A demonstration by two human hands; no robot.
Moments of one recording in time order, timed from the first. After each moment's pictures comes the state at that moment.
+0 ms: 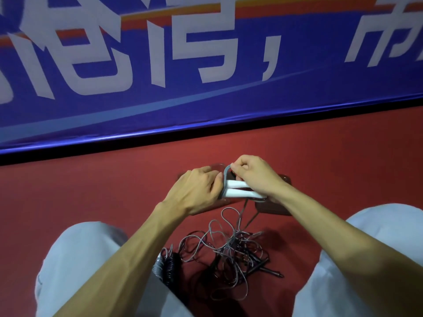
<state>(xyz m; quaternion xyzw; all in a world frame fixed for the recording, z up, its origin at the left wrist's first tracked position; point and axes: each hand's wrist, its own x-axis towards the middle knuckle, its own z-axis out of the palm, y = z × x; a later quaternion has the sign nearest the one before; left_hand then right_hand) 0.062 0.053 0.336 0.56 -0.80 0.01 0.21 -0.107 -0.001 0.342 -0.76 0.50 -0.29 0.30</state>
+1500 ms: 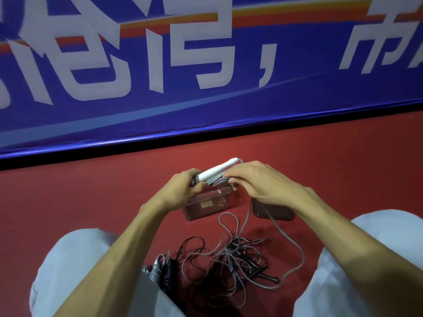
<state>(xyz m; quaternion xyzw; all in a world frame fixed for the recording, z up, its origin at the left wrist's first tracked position) 0.097 0.030 0.332 0.61 -0.73 -0.18 0.23 -0.130 0.008 0.362 -0.94 0.28 -0.20 0.07</state>
